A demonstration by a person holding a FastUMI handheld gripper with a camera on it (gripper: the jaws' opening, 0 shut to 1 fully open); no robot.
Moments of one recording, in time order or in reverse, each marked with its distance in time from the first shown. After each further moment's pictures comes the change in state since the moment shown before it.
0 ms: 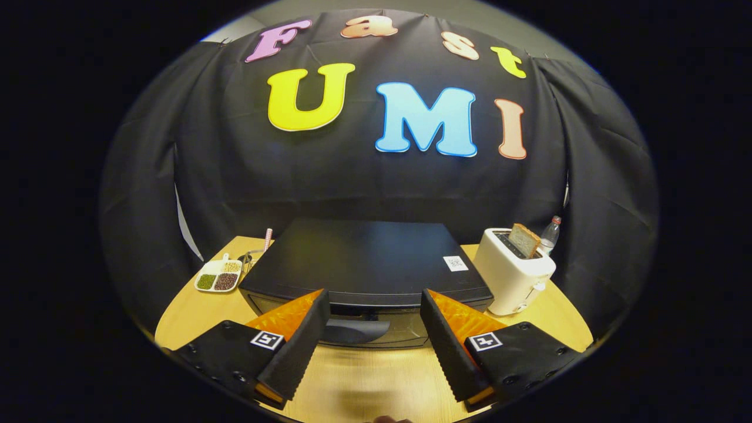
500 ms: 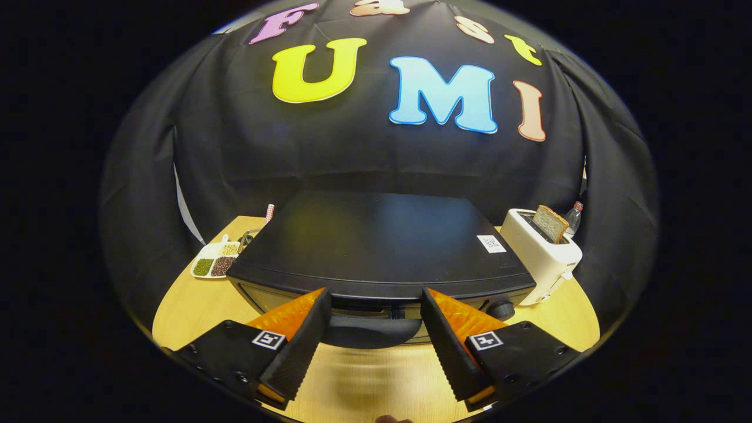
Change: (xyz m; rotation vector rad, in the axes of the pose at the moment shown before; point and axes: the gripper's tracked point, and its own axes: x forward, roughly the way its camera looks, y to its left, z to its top) arm 0.038 0.019 -0.027 -0.028 0.075 0.023
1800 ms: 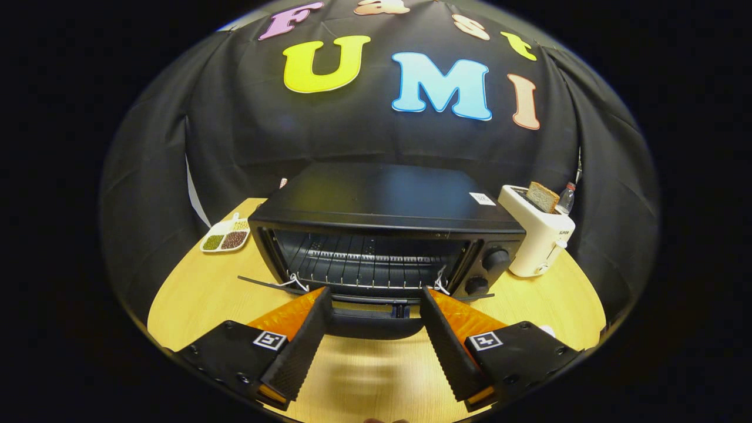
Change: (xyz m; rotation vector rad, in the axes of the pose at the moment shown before) arm -0.050 0.006 -0.068 -0.001 0.045 0.016
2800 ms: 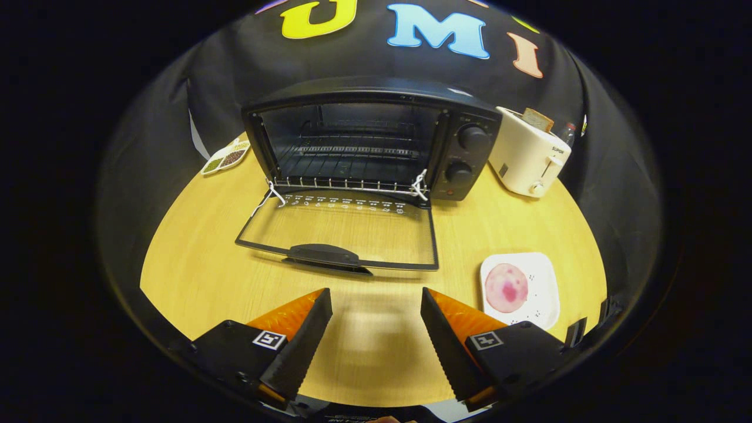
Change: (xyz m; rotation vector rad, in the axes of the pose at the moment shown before) arm -0.059 -0.060 -0.122 -0.026 0.339 0.026
